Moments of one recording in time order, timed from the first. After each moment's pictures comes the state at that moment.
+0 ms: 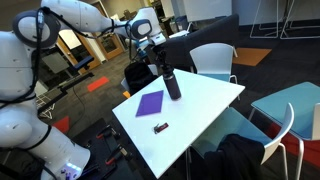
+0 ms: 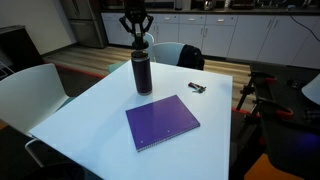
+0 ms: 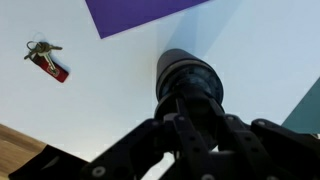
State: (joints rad) arm 0.08 0.58 -0.06 -1.55 0.10 2.13 1.06
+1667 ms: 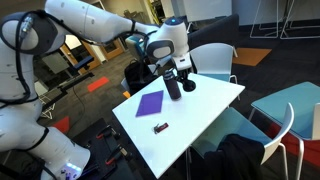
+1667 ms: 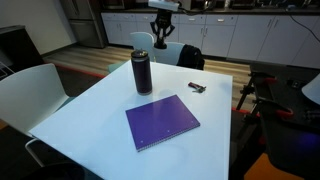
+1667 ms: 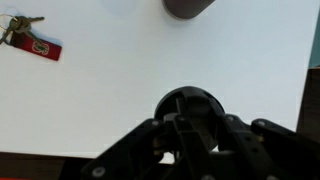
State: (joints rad) arm -0.21 0.63 -0.10 -1.66 0.46 2.31 0.82
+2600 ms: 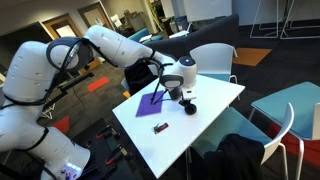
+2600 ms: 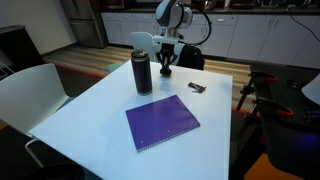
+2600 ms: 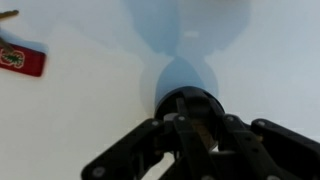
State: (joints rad) arm -0.23 0.93 -0.09 -1.56 0.55 2.38 0.79
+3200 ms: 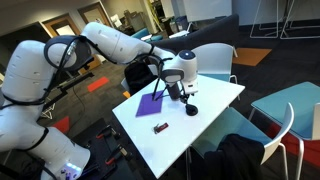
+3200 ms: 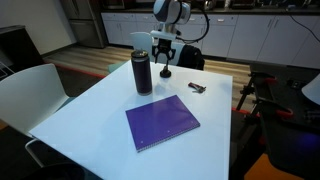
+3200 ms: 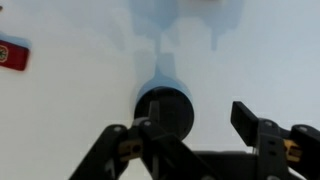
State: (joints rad) arm -0.23 0.90 -0.08 -1.53 0.55 2.38 0.77
